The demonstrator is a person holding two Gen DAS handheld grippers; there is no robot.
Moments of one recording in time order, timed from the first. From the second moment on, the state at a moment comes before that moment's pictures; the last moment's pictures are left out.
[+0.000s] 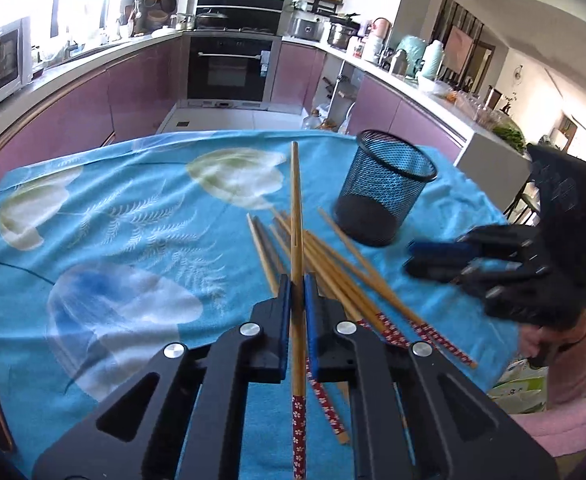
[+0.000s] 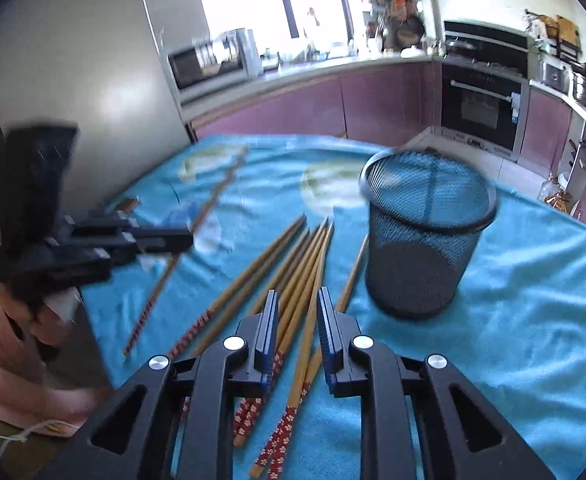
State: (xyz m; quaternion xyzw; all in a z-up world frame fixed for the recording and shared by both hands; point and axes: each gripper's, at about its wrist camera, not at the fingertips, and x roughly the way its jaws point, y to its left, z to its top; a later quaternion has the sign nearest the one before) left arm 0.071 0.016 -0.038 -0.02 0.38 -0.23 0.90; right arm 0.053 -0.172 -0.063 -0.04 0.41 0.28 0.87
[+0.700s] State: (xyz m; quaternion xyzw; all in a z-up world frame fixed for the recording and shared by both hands) left arm 0.070 0.014 -0.027 -0.04 0.37 -0.25 0.89; right arm 0.074 -0.194 -0.090 0.00 0.45 0.24 0.86
